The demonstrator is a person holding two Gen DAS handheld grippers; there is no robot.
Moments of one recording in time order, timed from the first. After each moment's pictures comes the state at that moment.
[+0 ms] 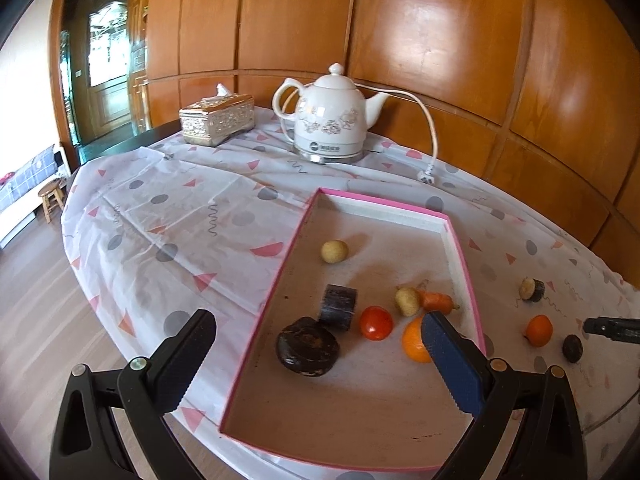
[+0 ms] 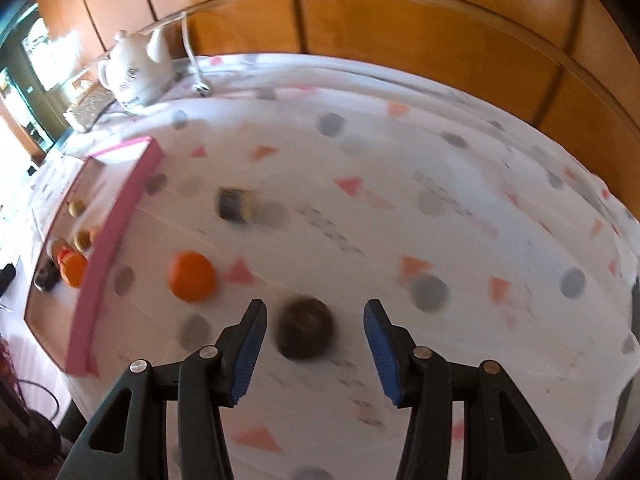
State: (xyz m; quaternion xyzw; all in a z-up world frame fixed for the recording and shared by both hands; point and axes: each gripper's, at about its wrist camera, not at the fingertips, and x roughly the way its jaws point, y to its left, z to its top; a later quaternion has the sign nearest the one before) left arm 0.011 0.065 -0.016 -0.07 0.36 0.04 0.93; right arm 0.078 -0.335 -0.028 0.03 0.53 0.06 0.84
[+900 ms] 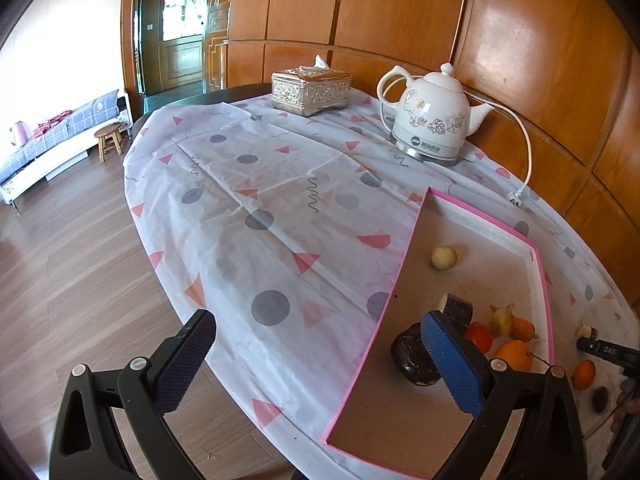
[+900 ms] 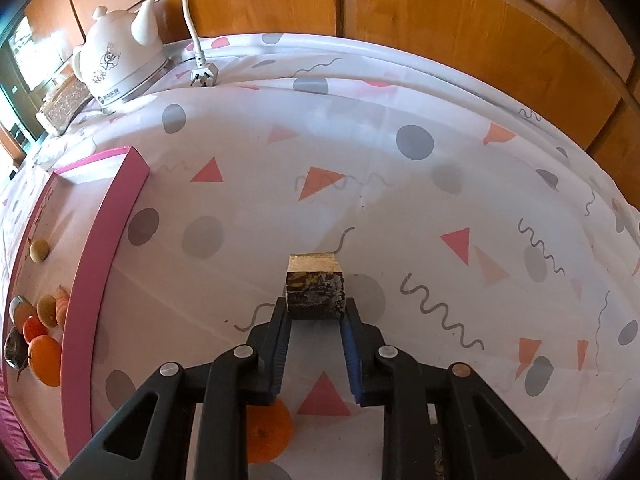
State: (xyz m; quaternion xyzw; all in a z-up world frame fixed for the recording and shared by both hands) left arm 0.010 0.131 -0.034 -0.14 0.38 0.16 0.90; right arm 0.165 -0.262 -0.079 0.02 0.54 0.02 0.84
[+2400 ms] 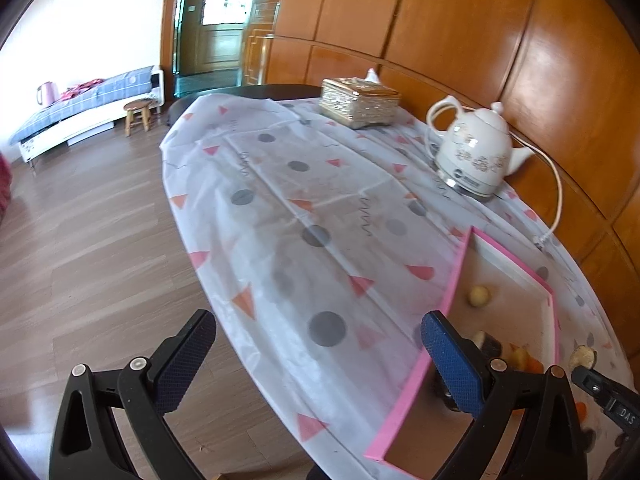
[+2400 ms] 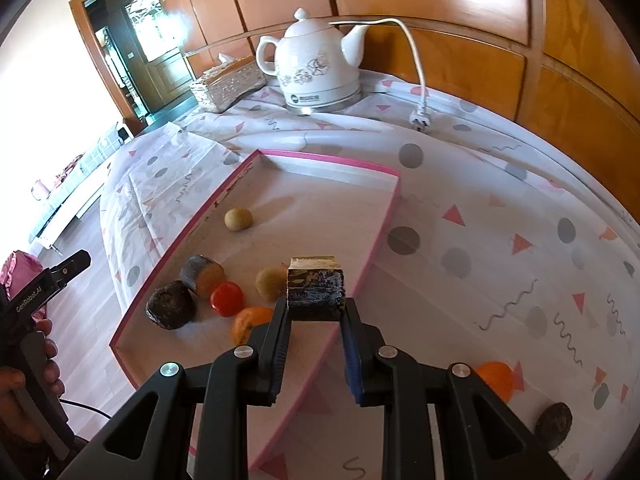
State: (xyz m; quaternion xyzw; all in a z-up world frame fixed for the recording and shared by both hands) left arm -0.002 0.184 -0.028 -0.20 0.37 0.21 0.88; right arm 0.107 -0.129 -0.017 -0.01 0.47 0.23 0.85
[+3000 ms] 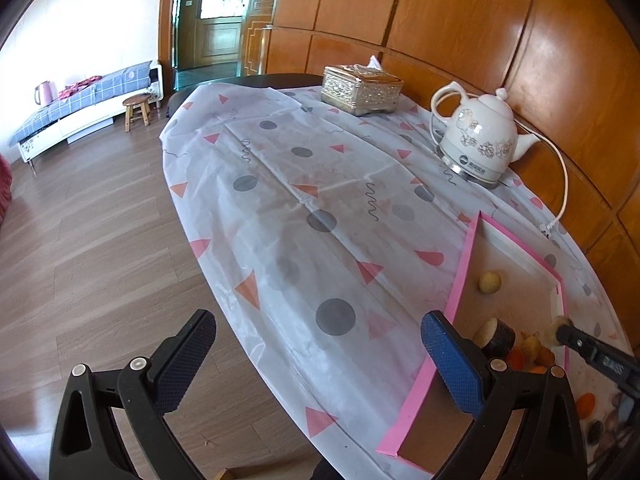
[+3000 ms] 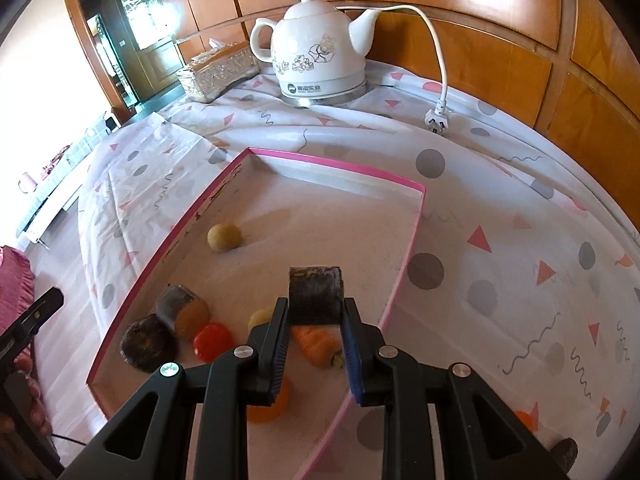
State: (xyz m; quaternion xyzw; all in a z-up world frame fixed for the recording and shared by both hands) left arm -0.001 0.182 -0.038 -0.19 0.39 0.20 0.88; right arm 0.147 -0.094 -0.036 -0.03 0.49 0.21 0.85
